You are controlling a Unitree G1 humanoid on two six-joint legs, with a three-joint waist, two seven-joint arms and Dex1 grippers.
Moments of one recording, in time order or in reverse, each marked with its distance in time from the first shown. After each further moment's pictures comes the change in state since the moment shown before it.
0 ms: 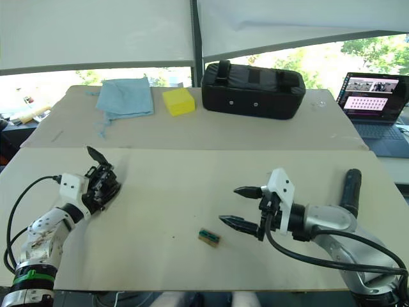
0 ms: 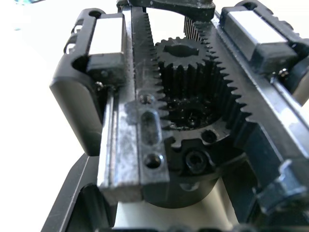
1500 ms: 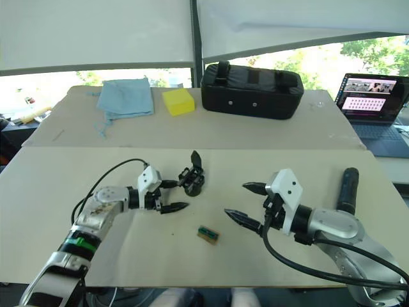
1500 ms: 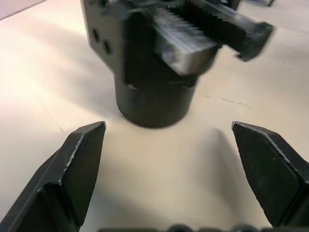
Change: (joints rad) left arm -0.388 -0.096 -0.451 0.224 0.072 -0.047 -0.474; right arm 0.069 0.000 -0.048 -0.076 -0.040 -0.018 -0.129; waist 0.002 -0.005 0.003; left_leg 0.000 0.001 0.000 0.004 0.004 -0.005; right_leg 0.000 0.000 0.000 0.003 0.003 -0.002
